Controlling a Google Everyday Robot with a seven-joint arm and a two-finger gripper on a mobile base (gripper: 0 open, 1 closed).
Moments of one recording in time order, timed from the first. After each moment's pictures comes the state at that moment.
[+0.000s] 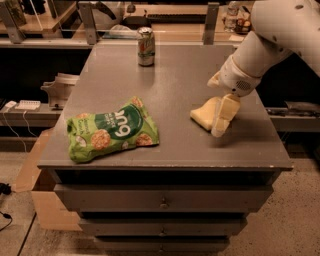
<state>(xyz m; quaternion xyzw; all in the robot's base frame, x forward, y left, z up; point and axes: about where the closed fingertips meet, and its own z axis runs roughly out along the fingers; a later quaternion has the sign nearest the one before) 0.588 -0.153 0.847 -0.66 0.73 0.09 0.17</state>
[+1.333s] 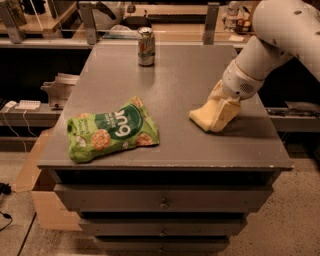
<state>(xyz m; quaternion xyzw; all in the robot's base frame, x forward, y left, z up) 0.587 -0.164 0.831 -0.67 0.72 0.11 0.15</state>
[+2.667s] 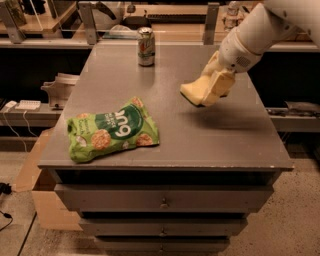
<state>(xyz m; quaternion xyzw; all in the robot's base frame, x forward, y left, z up) 0.630 -0.147 0.902 -0.65 0.71 0.06 0.26</state>
